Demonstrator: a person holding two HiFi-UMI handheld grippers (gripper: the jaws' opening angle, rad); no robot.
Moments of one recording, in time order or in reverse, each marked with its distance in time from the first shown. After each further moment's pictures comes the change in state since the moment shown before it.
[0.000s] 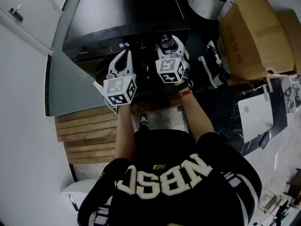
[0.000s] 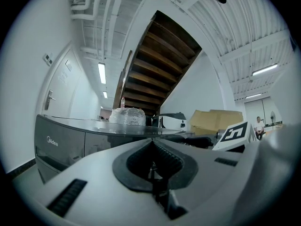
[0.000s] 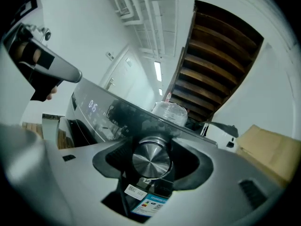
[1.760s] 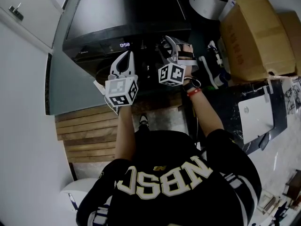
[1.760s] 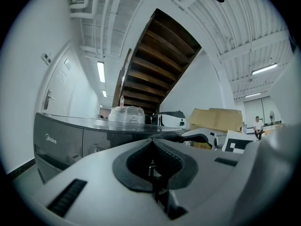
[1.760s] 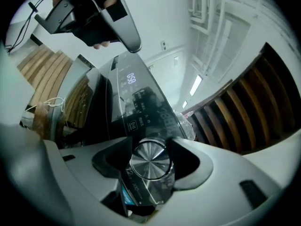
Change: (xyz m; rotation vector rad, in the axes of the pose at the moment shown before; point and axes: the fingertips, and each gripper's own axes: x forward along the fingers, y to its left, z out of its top) left arm 0.001 -0.005 -0.009 0.000 0.025 -0.009; right arm -0.001 0.023 -0.009 -0.722 0.005 0.067
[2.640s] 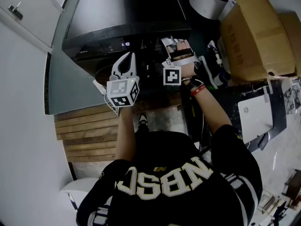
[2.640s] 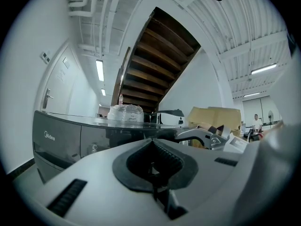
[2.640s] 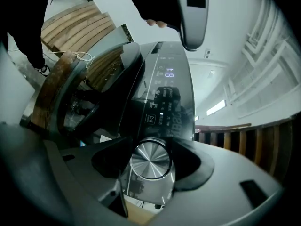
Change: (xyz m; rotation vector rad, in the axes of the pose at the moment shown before) left arm -0.001 -0.006 -0.008 0.002 0.017 -0.011; right arm 0.000 0.027 0.004 -0.446 0.024 0.094
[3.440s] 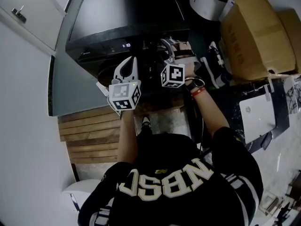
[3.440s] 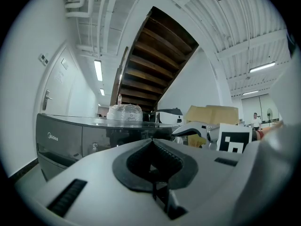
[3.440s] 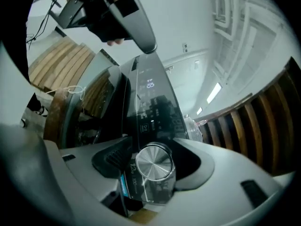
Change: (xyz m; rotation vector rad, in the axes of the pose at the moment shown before) left arm -0.015 -0.012 0.001 0.016 0.016 -0.006; right arm -0.014 -0.013 -0.001 0.252 -0.054 0.051
